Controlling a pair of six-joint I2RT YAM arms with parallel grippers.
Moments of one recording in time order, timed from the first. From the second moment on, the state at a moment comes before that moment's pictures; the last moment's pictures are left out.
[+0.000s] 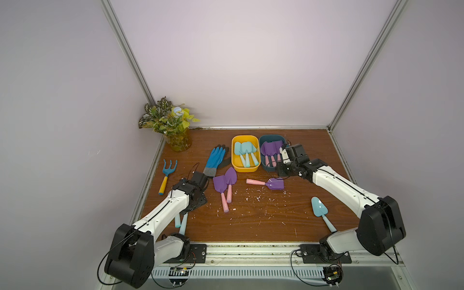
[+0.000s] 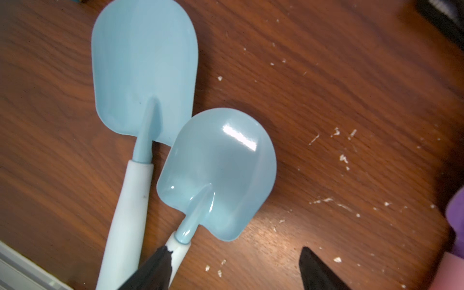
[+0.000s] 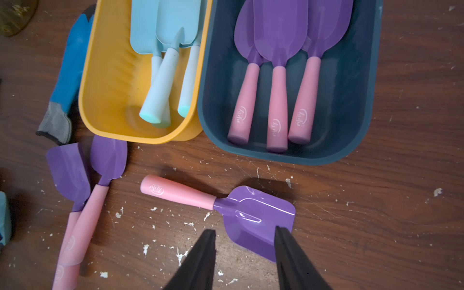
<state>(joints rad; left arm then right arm) -0.32 1.18 0.66 -0.90 -0.28 -0.87 0.48 1.44 1.08 -0.54 0.02 0.35</state>
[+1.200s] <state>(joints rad) -0.28 1.32 0.64 -1.02 -0.17 -0.85 0.48 1.37 1.00 -0.45 -0.04 0.35</state>
